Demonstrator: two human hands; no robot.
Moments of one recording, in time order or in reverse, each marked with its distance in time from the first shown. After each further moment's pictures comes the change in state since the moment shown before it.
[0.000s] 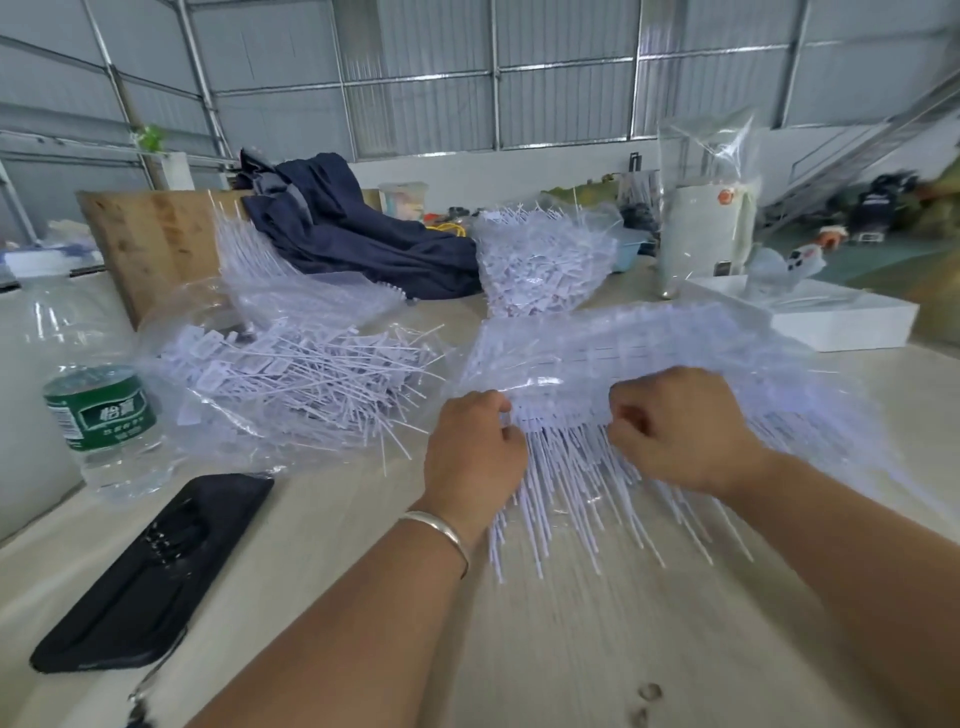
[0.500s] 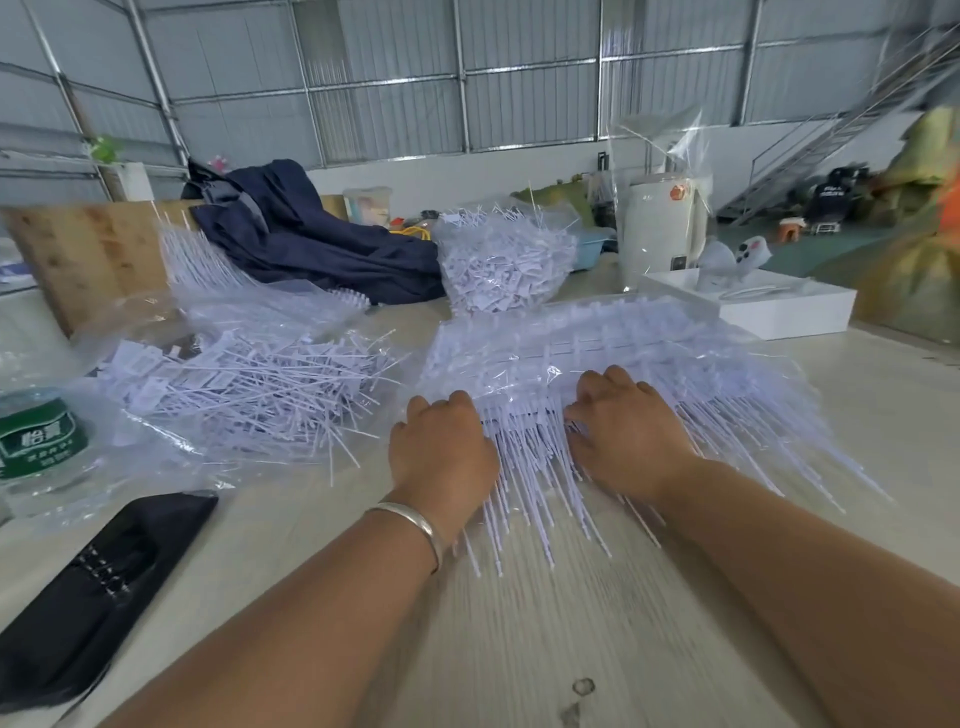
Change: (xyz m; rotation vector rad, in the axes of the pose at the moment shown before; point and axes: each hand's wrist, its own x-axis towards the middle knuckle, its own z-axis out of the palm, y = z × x) left_hand 0.004 0.025 0.011 0.471 -0.066 0.007; right_hand -0.006 0.025 0.038 -0.164 -0.112 0.047
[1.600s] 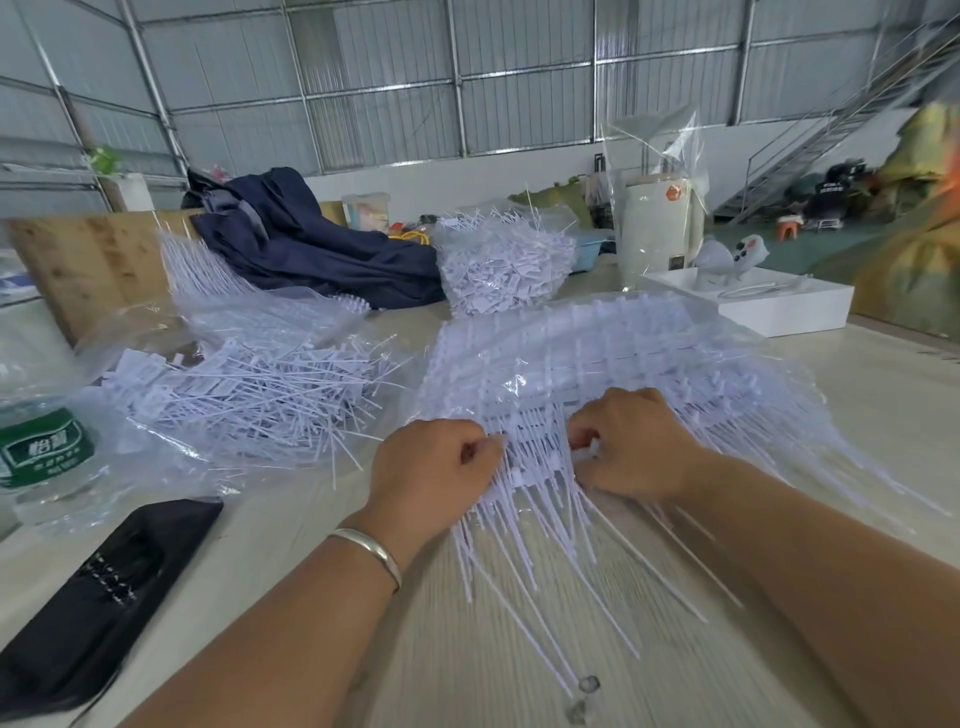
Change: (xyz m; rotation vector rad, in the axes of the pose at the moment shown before) left_hand -0.013 -0.031 0.002 -0.235 0.103 0.232; right_hand -0.007 -0.002 -0.017 0.242 -0.112 0.007
